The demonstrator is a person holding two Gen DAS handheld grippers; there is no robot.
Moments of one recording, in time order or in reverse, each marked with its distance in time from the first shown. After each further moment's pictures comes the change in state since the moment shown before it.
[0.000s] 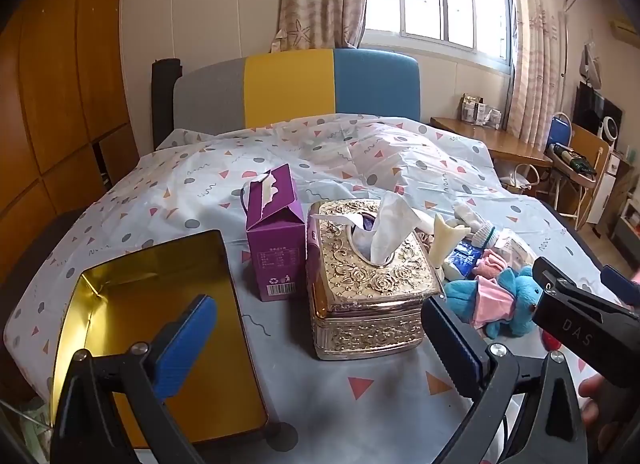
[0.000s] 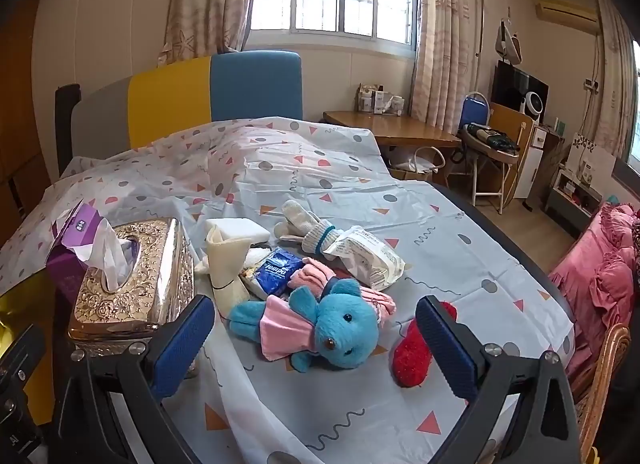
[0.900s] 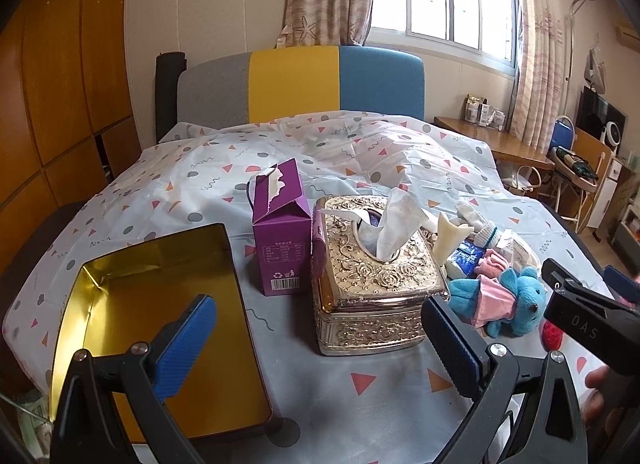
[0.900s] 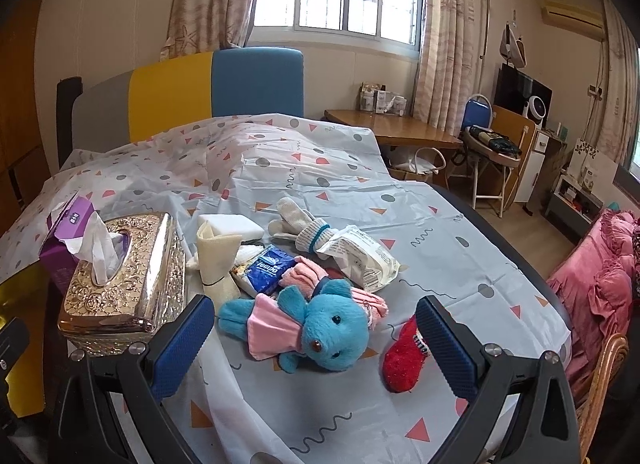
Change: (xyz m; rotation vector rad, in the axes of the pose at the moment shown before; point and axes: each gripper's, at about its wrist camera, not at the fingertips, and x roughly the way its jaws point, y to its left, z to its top) left arm 0.000 0.005 -0.002 -0.020 0.012 0.000; right arm 0.006 -0.010 0.002 -0.028 0.006 -0.005
